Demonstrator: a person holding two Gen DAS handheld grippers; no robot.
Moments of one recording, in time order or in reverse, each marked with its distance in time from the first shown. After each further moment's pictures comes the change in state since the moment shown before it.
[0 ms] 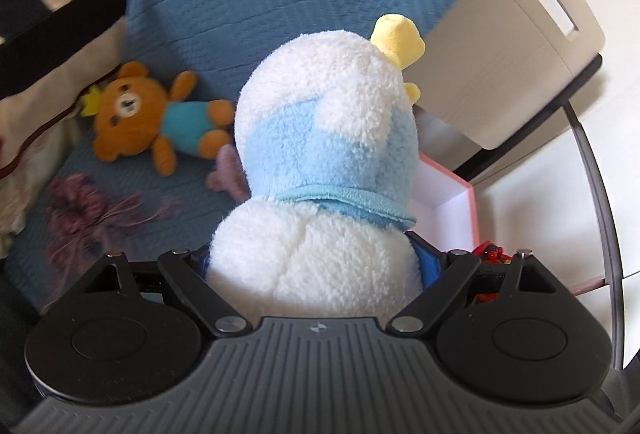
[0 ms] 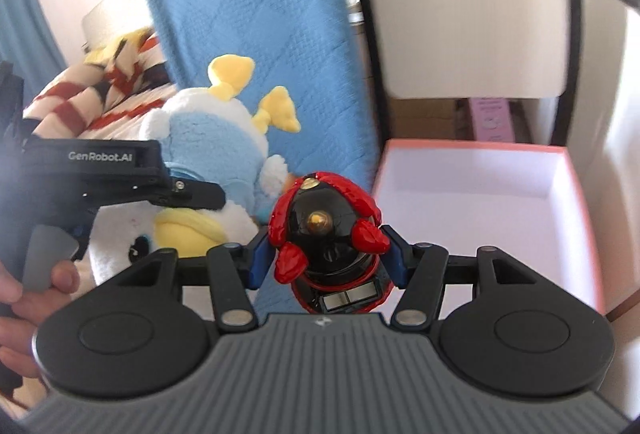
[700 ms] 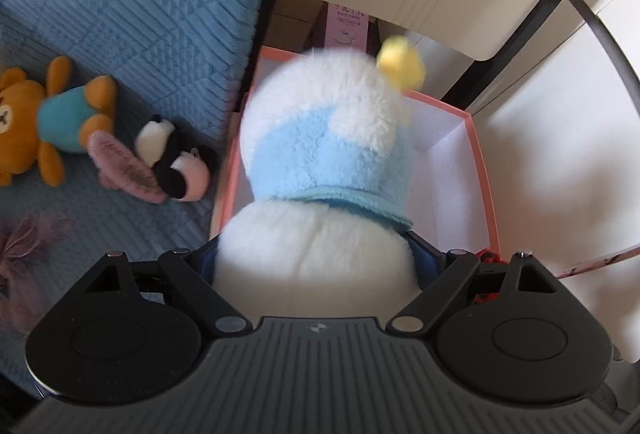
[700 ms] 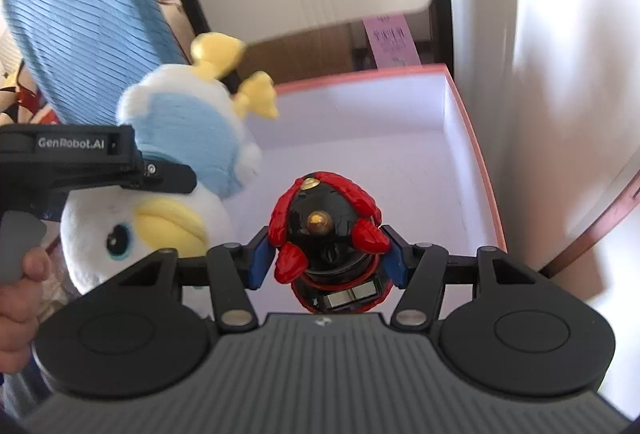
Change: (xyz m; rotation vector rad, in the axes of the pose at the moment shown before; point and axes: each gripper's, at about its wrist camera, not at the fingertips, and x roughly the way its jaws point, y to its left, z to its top) left arm 0.157 -0.111 -0.021 0.196 0.141 0.040; right arm 0.056 -0.138 -0.039 0.174 0.132 -0.162
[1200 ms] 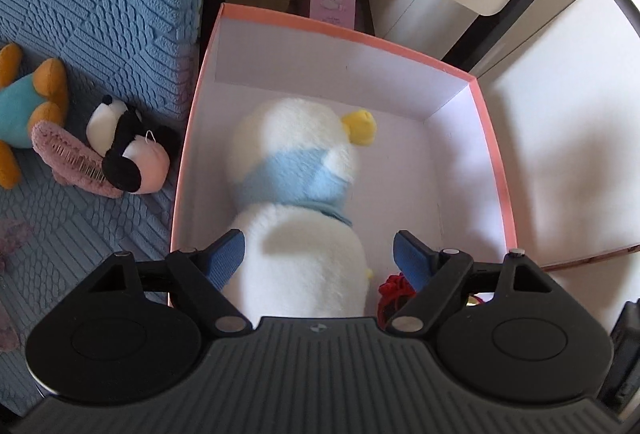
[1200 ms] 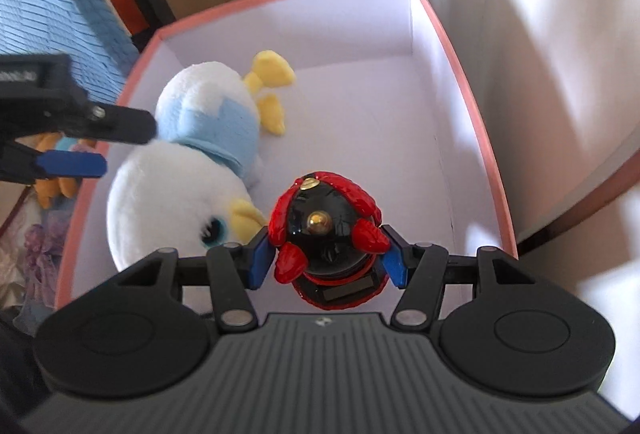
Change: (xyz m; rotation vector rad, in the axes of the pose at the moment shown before) left arm 0.056 0.002 0.006 0.035 0.096 -0.017; right arm 0.068 -0.040 -0.024 0.050 0.153 -0.060
